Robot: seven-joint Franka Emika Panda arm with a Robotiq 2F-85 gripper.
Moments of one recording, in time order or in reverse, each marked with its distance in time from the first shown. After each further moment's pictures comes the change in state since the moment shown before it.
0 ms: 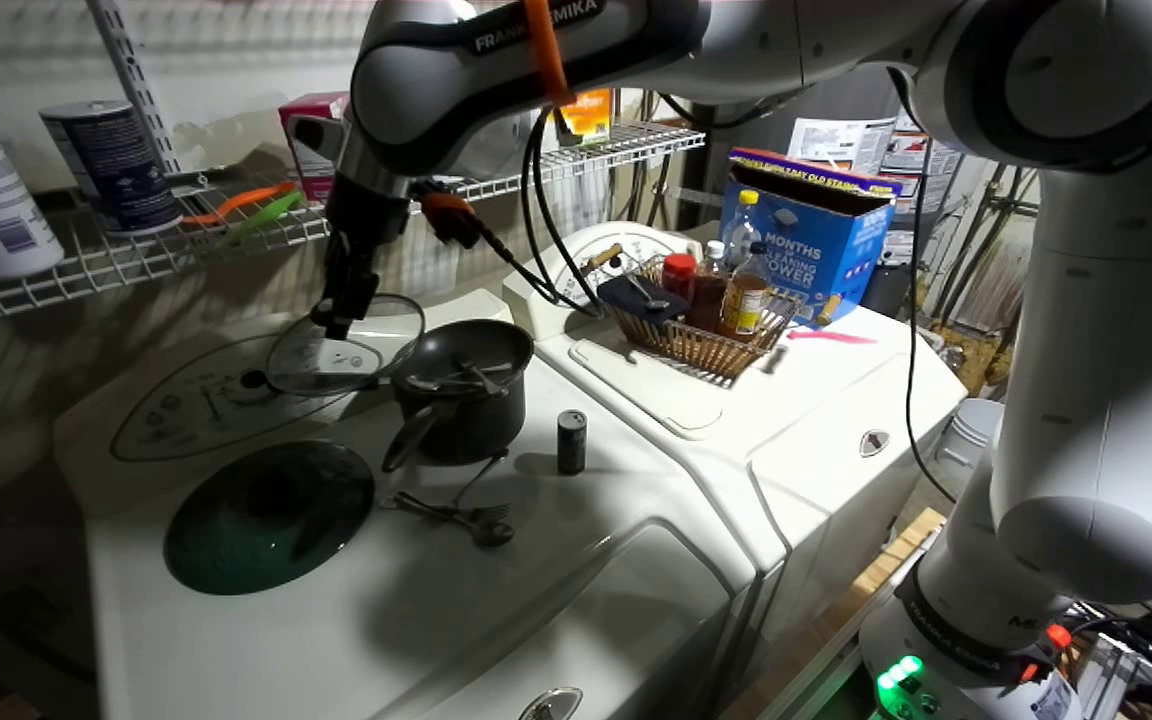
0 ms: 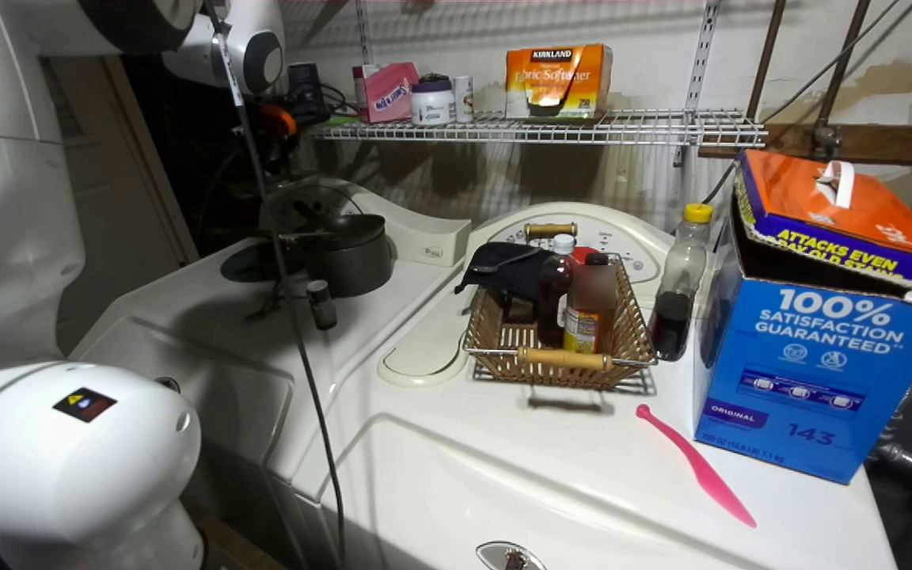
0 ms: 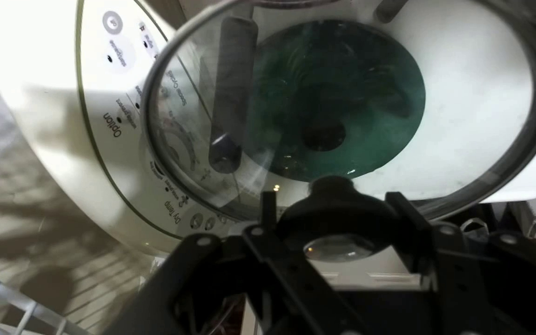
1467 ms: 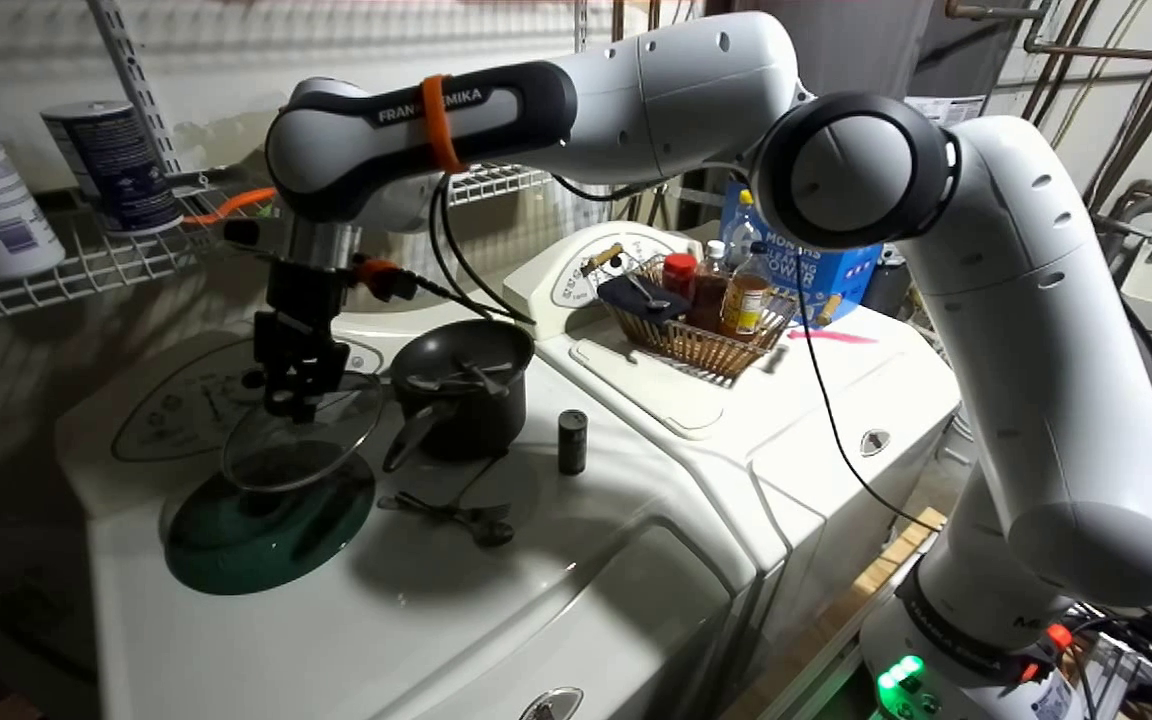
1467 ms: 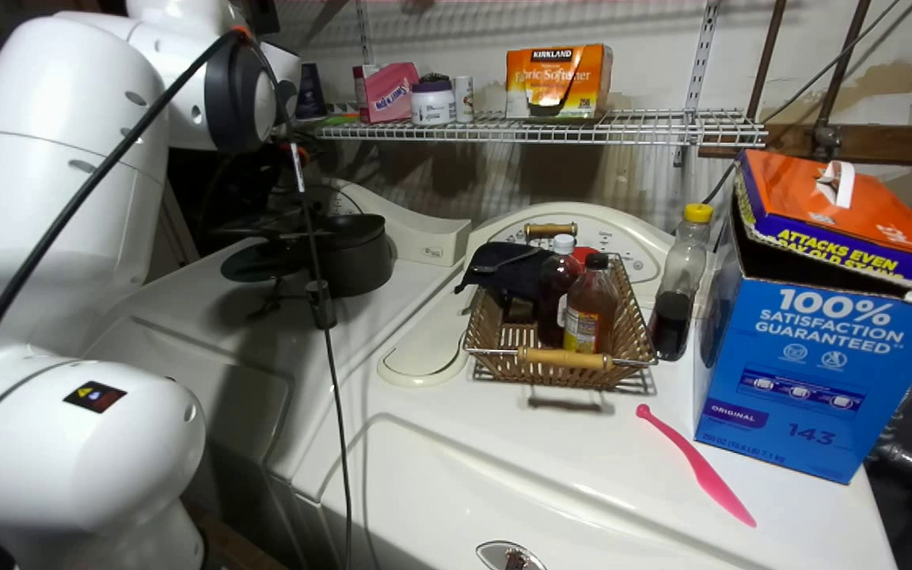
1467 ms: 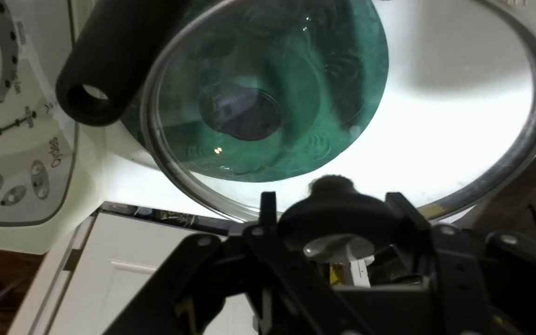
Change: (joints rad) arm 0.064 0.403 0.057 0.432 -0.005 -0.321 -0.416
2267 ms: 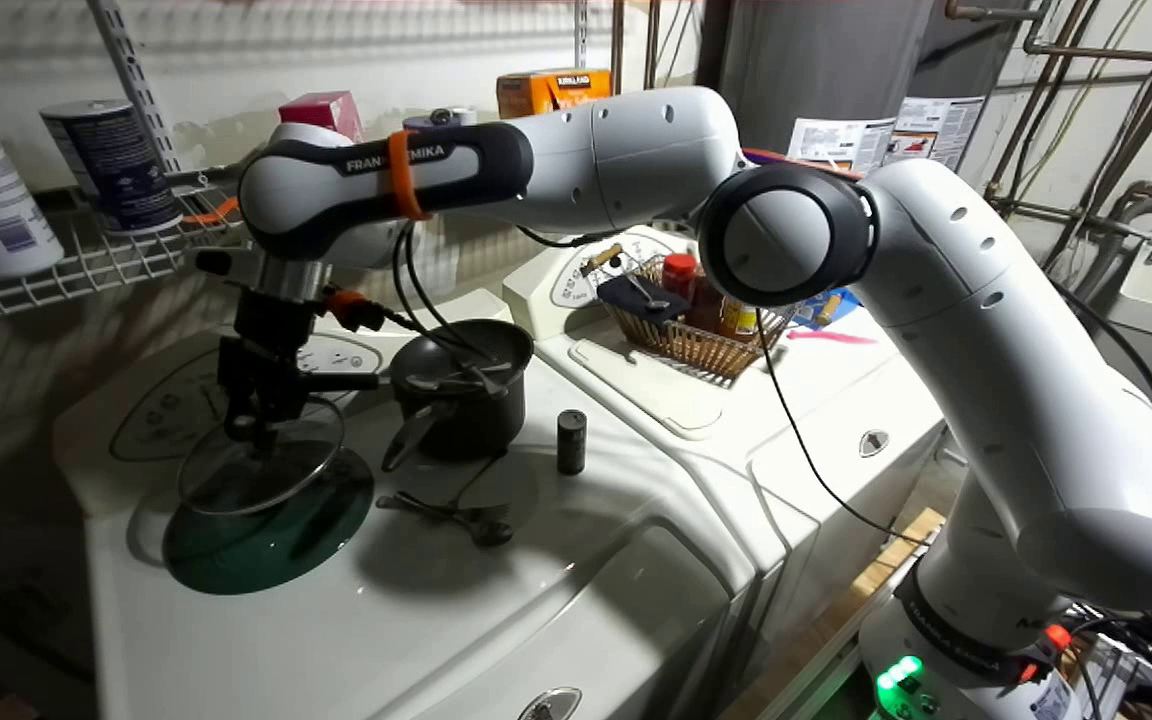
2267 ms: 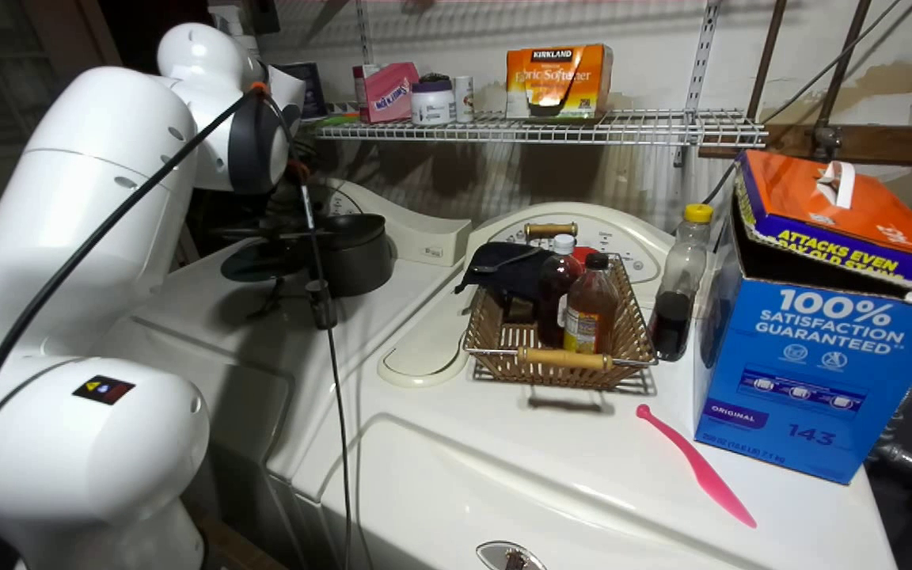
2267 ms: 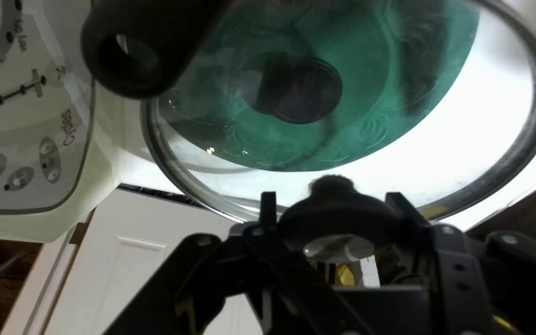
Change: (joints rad) arm 0.060 0.180 -0.003 0.200 0.006 0.027 -0.026
